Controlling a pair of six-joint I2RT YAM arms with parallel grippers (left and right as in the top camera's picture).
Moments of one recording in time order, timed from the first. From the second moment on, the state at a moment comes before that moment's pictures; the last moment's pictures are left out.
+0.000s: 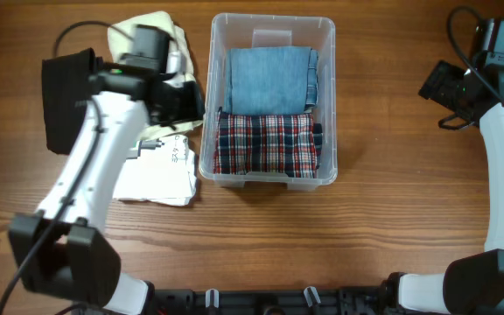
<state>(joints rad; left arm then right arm) -0.24 1.69 1.47 -0.99 0.15 -0.33 -0.18 1.57 1.51 -1.05 0.23 0.36</state>
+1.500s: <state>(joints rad) -0.30 1.78 1.47 -0.91 -0.08 -0.43 -0.18 1.57 1.51 -1.05 0.23 0.36</state>
